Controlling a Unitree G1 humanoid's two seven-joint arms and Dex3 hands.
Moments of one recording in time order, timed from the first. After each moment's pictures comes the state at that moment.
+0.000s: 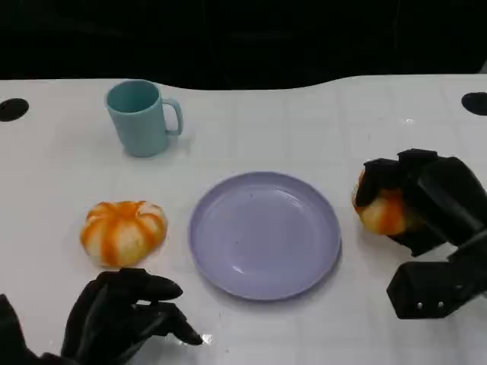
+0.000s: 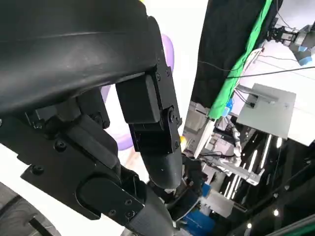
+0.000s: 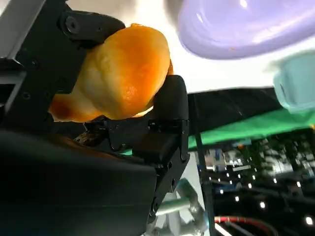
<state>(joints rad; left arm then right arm) 0.01 -0.04 0.16 0.35 -0.51 -0.06 -0.70 -0.67 -0.37 0.50 1.05 -0.78 -0.75 -0.69</state>
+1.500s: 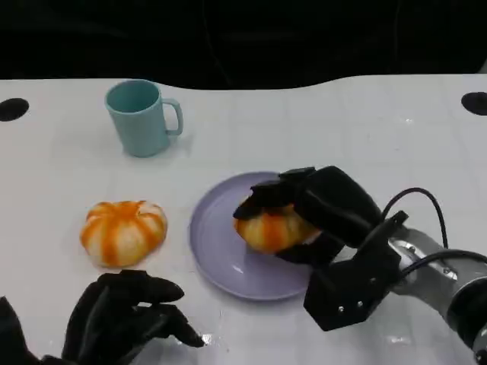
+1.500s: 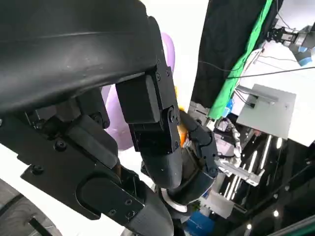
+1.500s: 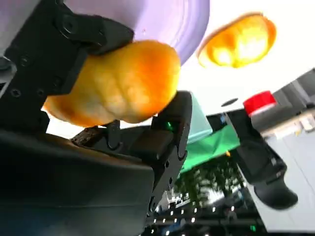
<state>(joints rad) 0.03 -0.04 0.15 0.33 -0.51 -0.06 -0.69 -0.74 -0.12 0.52 1.03 -0.72 -0.79 -0.37</state>
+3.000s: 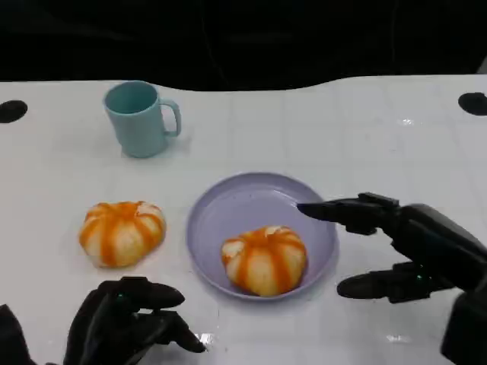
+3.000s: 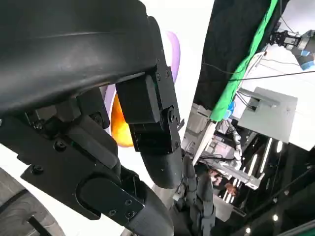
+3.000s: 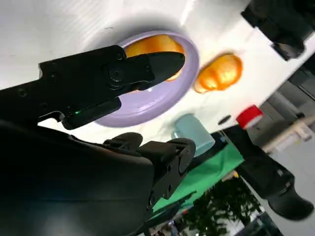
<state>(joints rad) 0.04 -0.05 0.15 0.33 -0.50 -0.06 -0.68 -0.18 -0.40 0.21 0.15 -0.23 -0.58 0.31</state>
